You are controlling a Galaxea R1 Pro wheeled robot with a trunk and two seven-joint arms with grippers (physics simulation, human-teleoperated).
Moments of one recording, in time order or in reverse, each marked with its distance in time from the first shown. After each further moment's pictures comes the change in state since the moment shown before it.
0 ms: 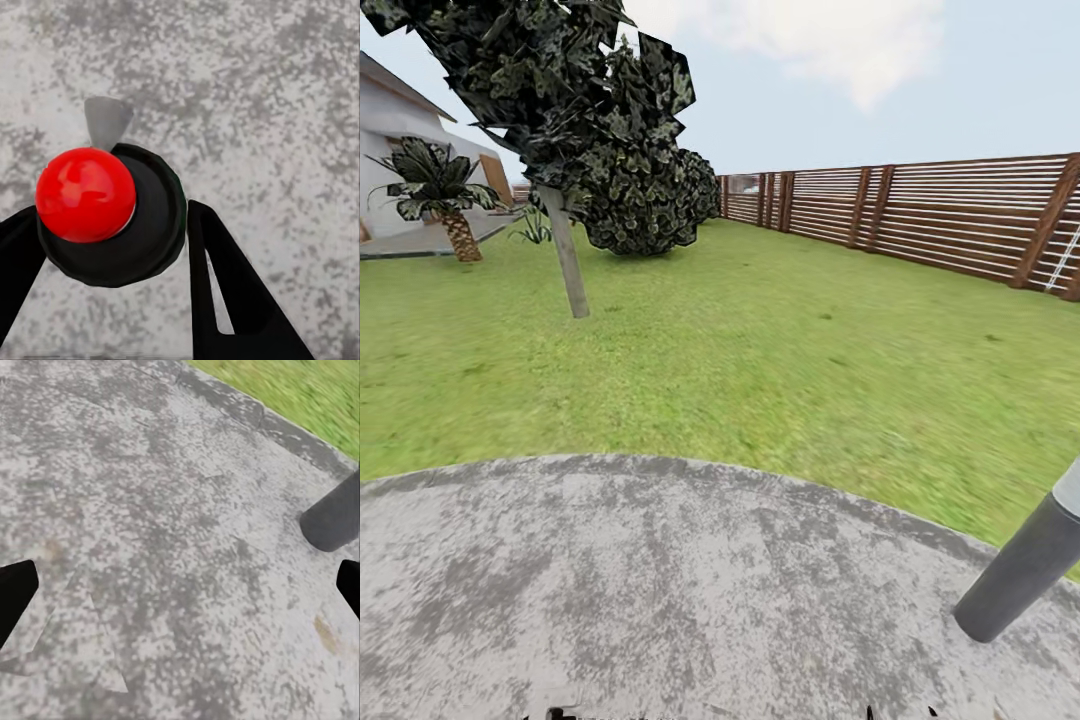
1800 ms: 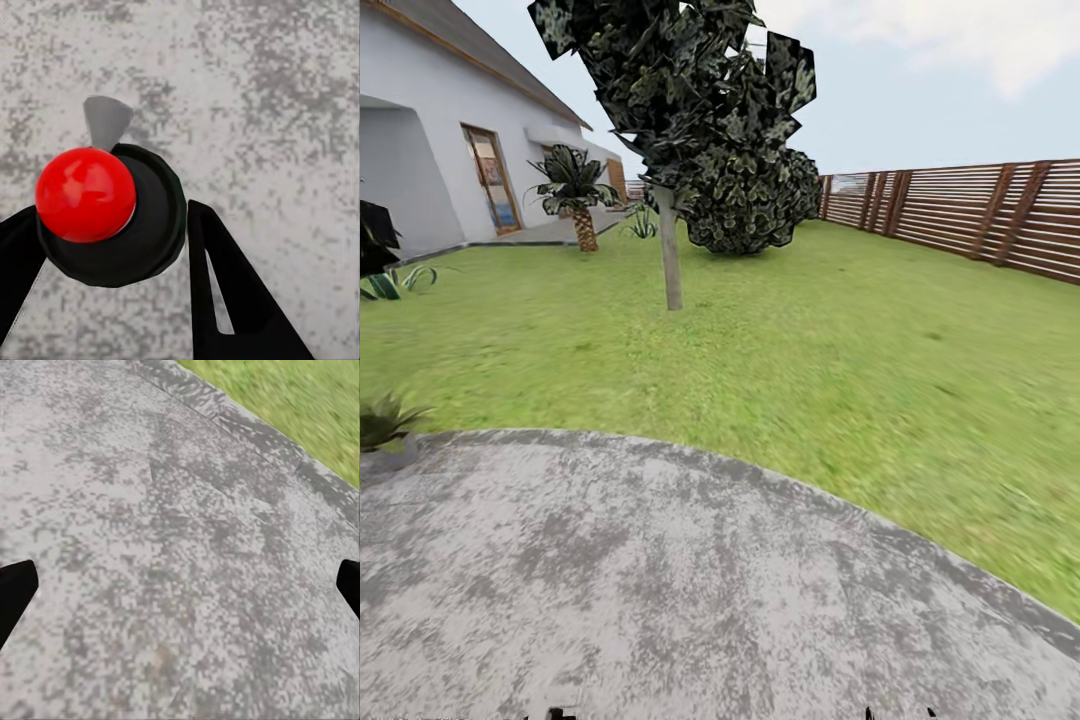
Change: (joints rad) left arm 0.000 0.000 0.000 0.000 0.002 0.000 0.001; right arm 0.000 0.000 0.002 0.003 0.003 0.000 0.004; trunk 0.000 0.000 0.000
